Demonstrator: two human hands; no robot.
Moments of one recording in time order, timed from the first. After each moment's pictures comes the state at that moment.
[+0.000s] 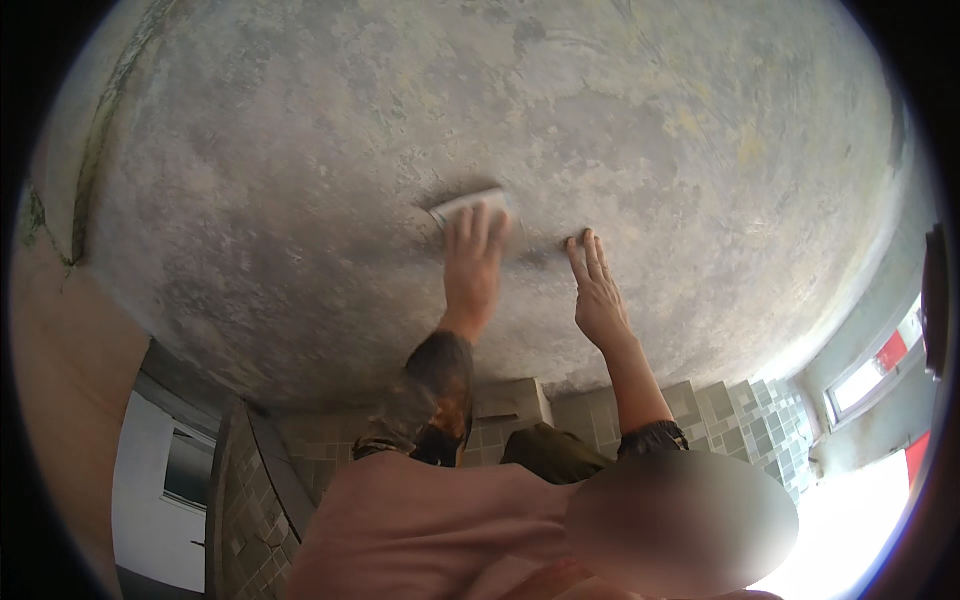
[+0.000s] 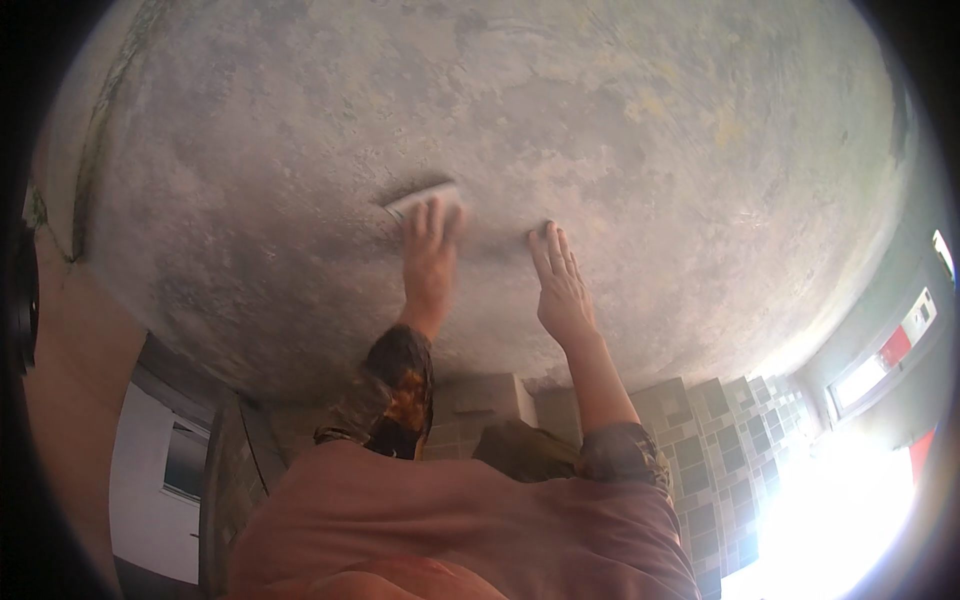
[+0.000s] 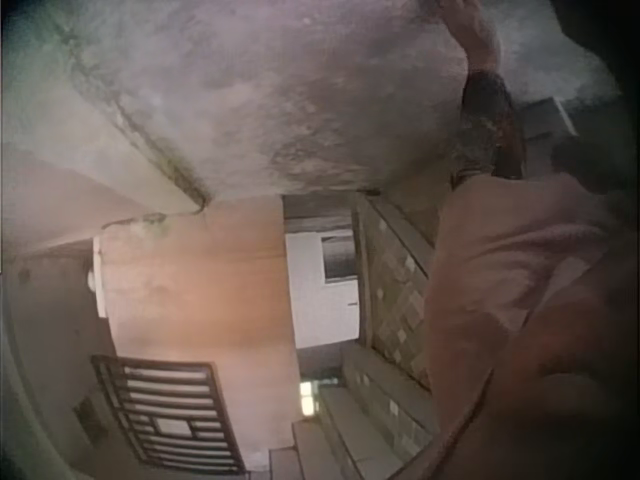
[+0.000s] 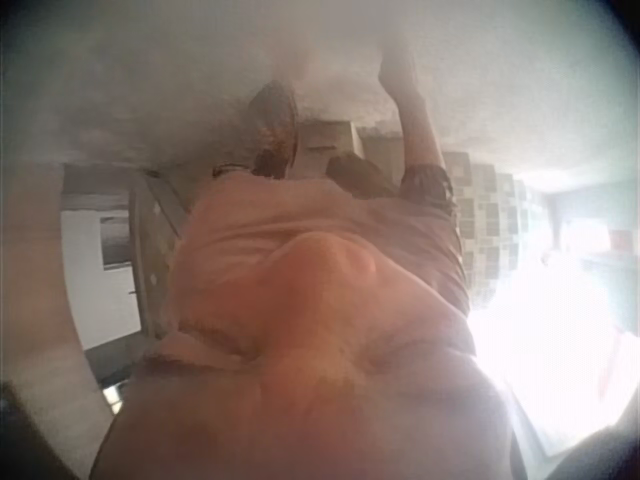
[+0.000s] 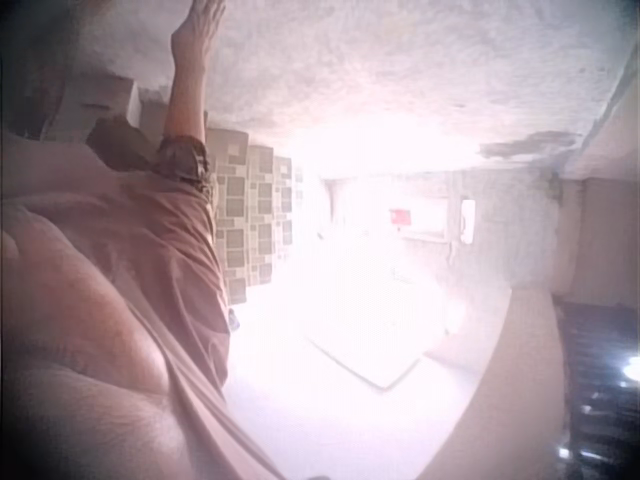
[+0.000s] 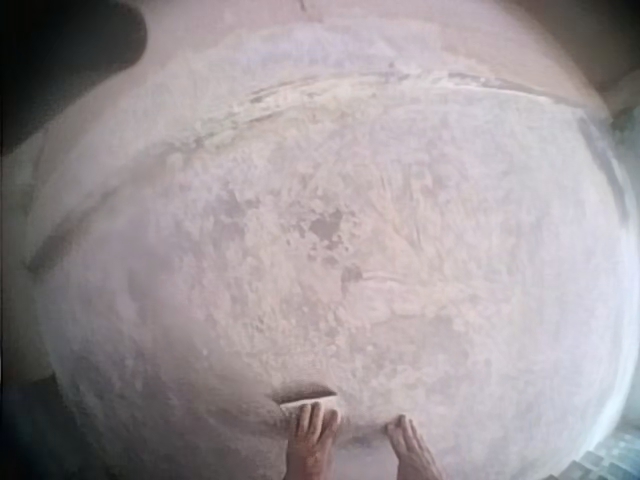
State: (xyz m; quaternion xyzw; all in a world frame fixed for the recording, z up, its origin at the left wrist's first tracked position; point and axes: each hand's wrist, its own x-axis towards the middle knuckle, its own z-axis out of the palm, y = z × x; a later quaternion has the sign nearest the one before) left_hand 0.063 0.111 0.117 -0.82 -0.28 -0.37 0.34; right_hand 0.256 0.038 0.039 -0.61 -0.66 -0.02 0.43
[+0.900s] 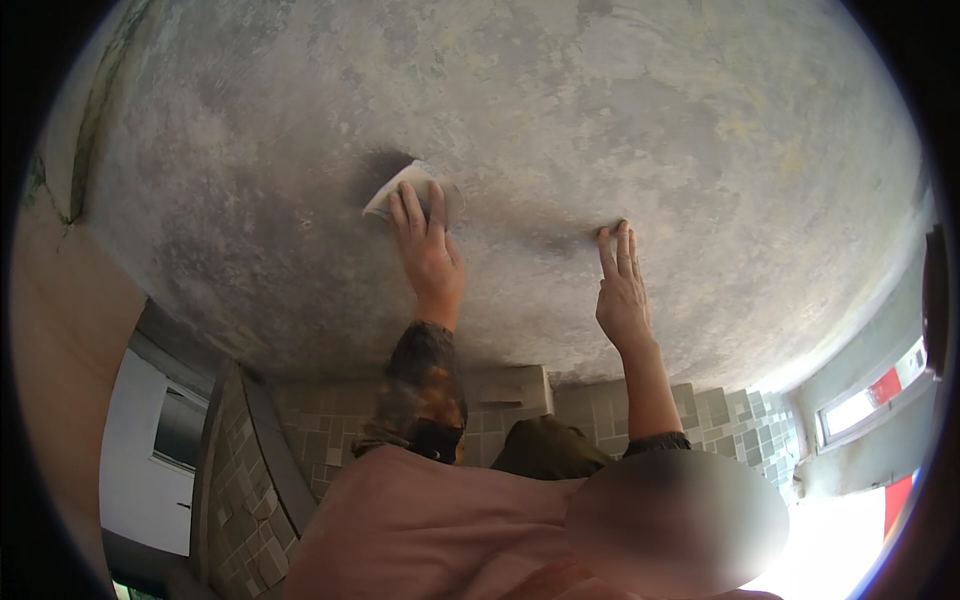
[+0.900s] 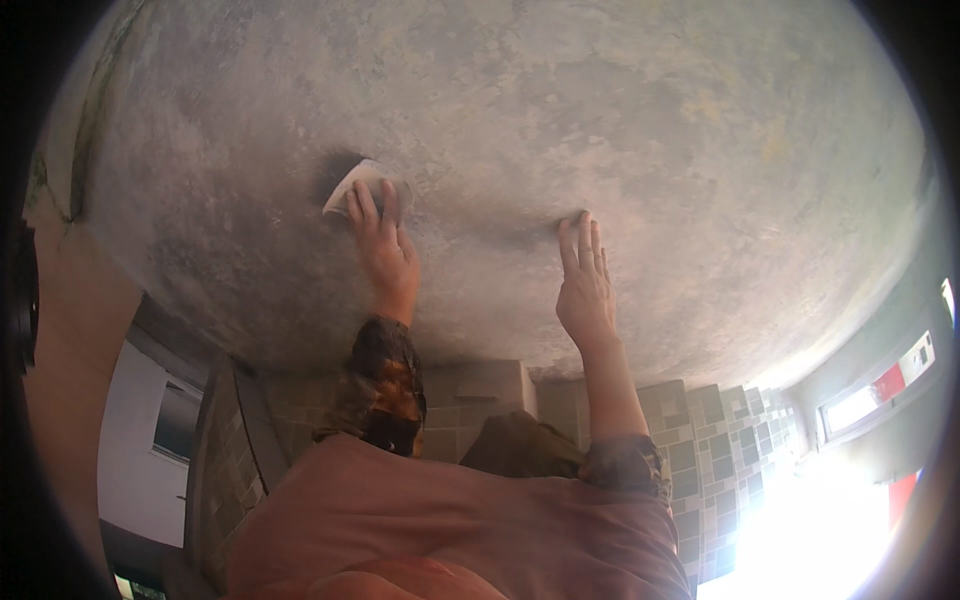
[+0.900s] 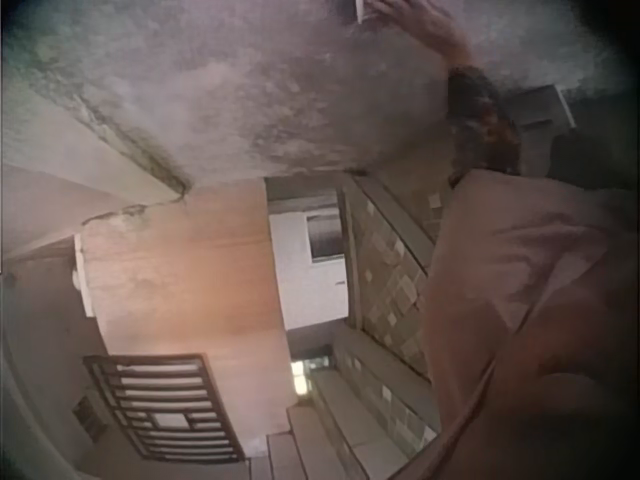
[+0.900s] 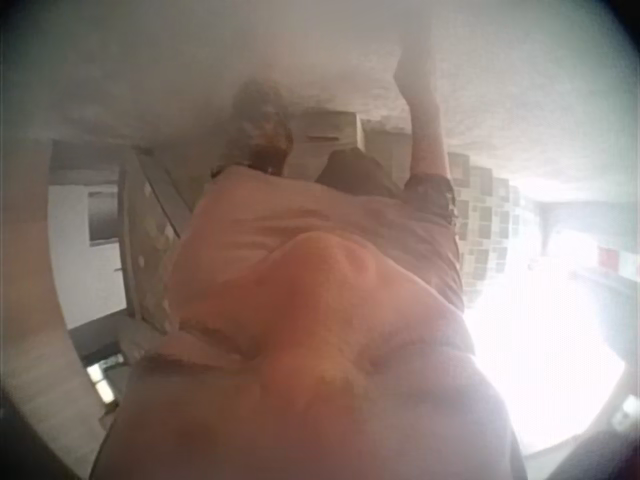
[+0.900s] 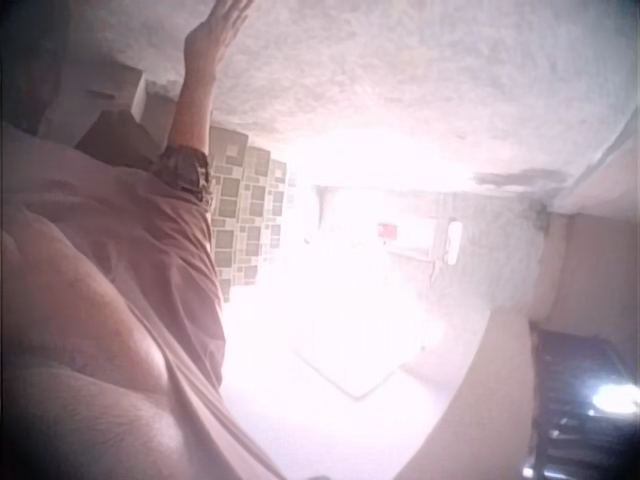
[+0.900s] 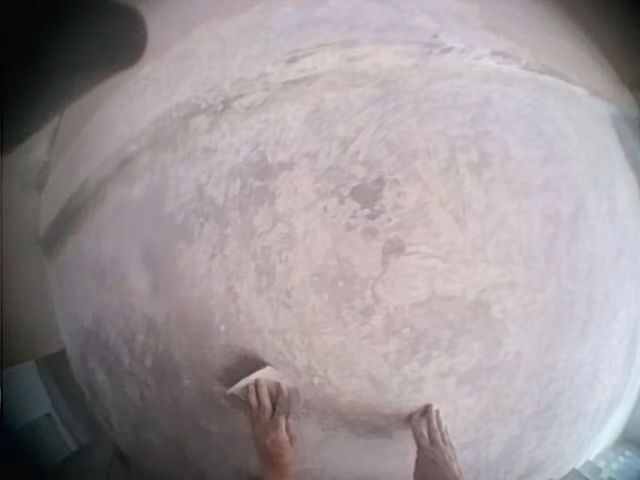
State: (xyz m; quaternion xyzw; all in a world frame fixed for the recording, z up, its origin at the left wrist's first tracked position) left_hand 0.000 0.109 0.124 -0.73 -0.43 -0.44 0.30; right_hand 0.248 0.035 0.046 -0.66 -0.66 -0.06 0.35
